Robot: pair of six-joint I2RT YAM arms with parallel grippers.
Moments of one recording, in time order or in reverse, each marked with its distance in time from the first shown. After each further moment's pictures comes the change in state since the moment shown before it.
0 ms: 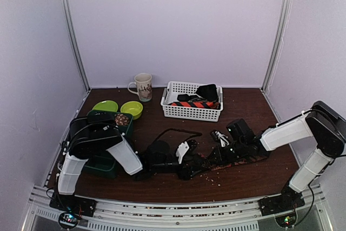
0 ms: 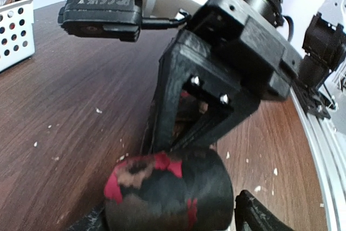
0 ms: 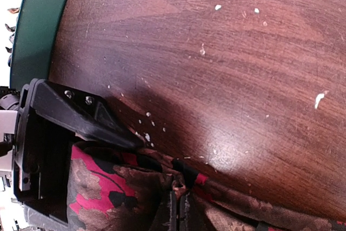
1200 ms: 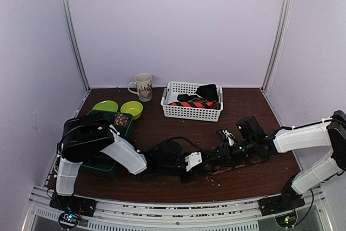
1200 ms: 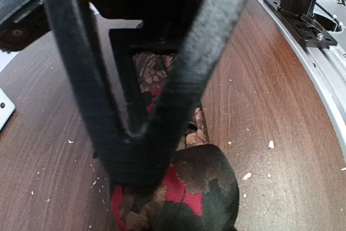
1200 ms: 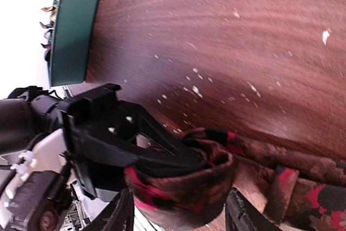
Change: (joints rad) left arm -0.072 -0.065 0.103 -0.339 -0.060 0.436; right arm -0.035 -0.213 -0.056 -0.104 -0.151 0.113
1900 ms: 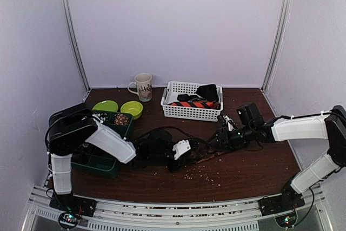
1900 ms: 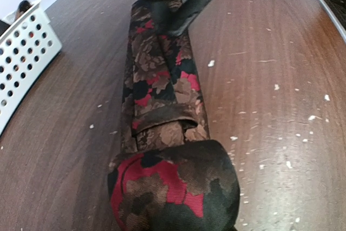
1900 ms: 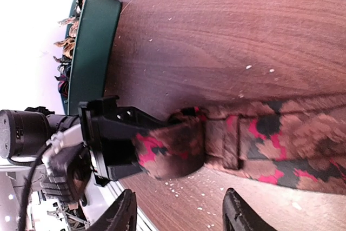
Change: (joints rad) left arm 0.115 -0.137 -0.063 -0.213 -0.063 -0.003; right arm -0.076 0.058 0.150 -0.032 -0.002 -0.005
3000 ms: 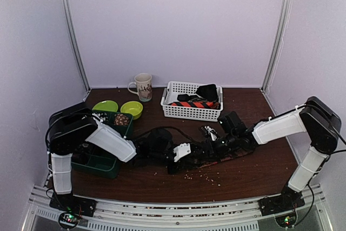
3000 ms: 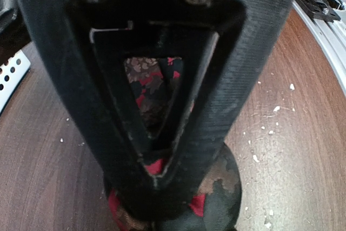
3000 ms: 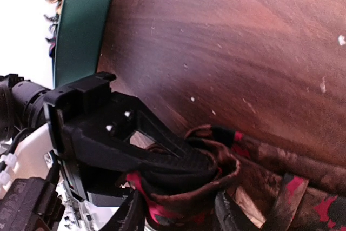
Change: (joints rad) left arm 0.009 0.002 0.014 -0.052 0.160 0.071; right arm 0.144 0.233 0.073 0.110 -0.048 0.000
